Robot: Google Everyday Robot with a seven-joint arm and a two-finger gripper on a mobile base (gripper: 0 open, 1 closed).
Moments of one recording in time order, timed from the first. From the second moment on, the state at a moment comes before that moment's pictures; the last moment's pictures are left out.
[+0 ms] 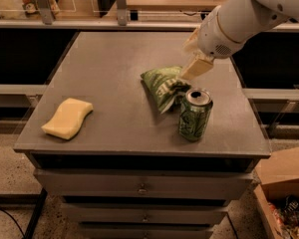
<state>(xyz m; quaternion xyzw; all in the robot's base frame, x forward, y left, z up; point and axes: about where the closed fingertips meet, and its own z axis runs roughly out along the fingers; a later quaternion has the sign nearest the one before) 0.605 -0.104 0.926 -0.65 0.69 0.01 0.32</state>
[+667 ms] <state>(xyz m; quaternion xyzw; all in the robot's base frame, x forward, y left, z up) 0.605 -0.101 0.926 -0.65 0.69 0.01 0.32</state>
